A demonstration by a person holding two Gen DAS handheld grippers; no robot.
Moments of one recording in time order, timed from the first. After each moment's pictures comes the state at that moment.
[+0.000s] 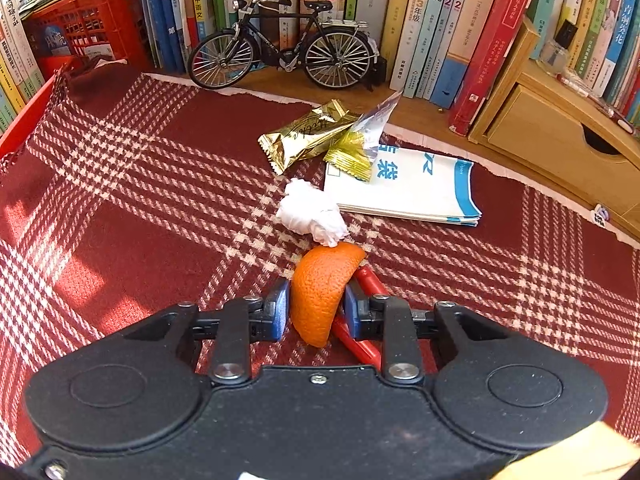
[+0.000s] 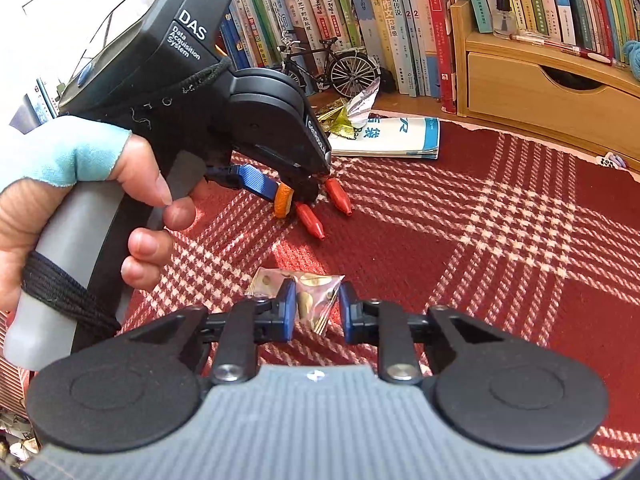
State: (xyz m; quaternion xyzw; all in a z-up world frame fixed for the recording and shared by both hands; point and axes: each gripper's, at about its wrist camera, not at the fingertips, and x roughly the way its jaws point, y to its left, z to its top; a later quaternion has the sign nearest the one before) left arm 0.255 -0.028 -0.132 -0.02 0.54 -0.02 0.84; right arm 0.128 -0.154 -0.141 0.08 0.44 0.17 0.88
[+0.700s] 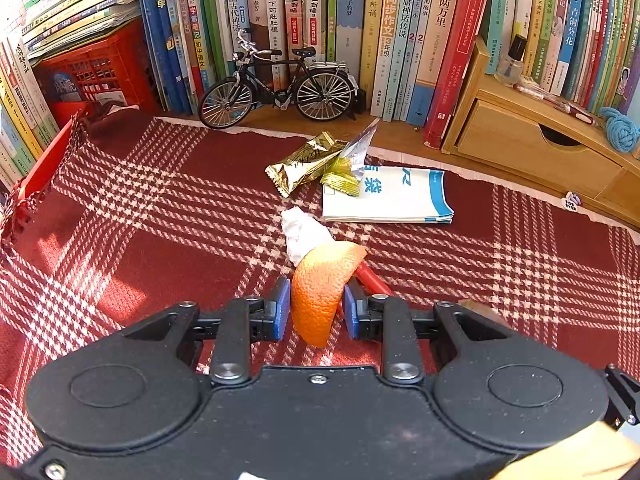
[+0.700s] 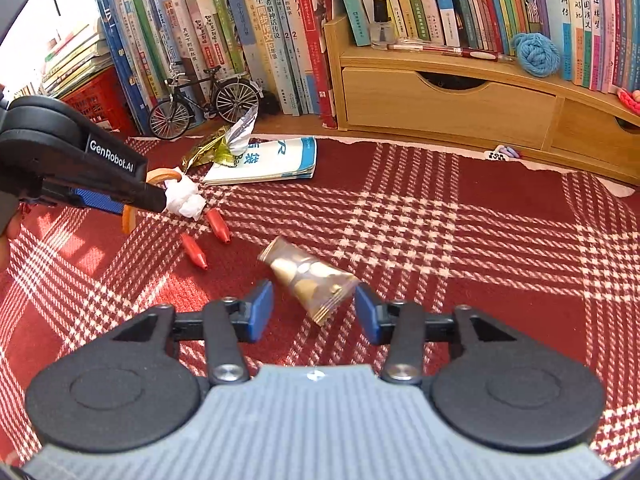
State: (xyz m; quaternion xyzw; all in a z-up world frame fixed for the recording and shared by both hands) left arm 0.224 -0.021 -0.092 0.01 0.51 -0.04 0.86; right arm 0.129 -0.189 -0.132 0.07 0.43 0.02 0.90
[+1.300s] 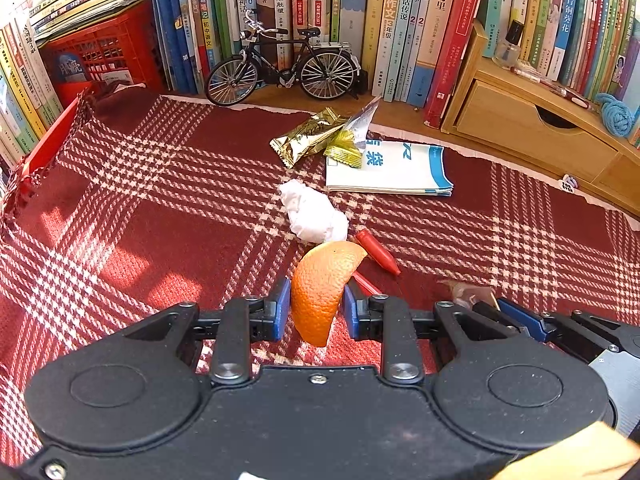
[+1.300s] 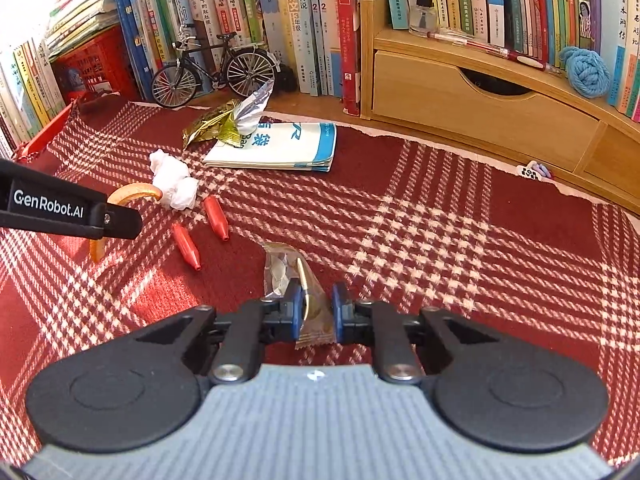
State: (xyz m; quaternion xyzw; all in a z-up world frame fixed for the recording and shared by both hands) left arm 0.202 -0.016 -0.095 0.01 0.52 -0.04 0.86; right arm 0.162 -0.176 -0.143 0.02 0.46 0.04 0.88
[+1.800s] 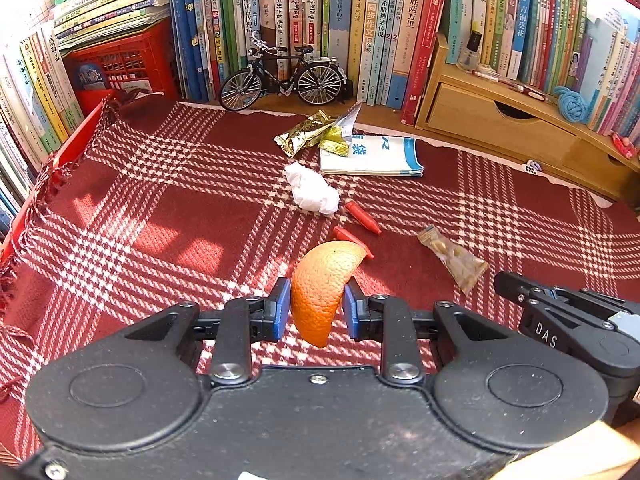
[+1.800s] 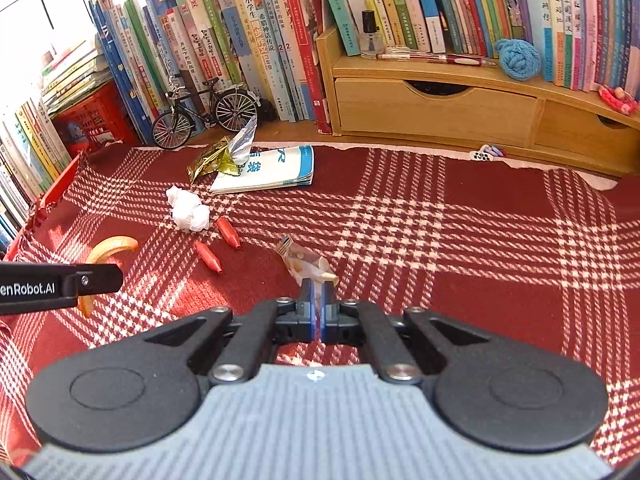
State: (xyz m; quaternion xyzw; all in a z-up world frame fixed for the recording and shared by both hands) left arm 0.132 -0.004 -0.053 0.01 0.49 -0.05 0.87; right arm 0.118 -0.193 -0.100 0.10 0.44 0.01 0.89
